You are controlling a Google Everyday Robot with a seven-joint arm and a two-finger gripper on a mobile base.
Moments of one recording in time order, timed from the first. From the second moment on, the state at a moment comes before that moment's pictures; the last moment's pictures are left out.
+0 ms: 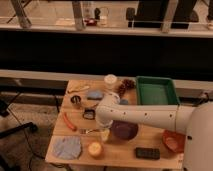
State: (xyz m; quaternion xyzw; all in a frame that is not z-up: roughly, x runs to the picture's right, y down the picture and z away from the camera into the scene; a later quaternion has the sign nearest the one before) arm -0.027 0.224 0.829 -0.30 -0.13 -0.12 0.94
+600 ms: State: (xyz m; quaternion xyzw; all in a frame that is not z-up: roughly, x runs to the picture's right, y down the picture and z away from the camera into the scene) arm -0.025 0.220 0.833 -0.31 -0.13 -0.12 0.94
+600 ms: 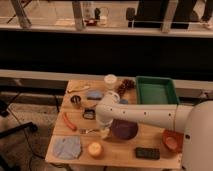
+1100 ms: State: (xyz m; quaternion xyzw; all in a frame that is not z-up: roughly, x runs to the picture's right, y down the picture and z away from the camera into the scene) arm -0.025 0.217 0.833 -0.31 -0.12 -0.12 0.94
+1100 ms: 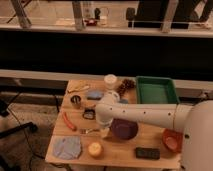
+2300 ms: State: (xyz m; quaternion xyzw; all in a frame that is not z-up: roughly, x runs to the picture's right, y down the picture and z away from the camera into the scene) arm -0.022 0.224 0.837 -0.33 -0.11 -0.11 0.93
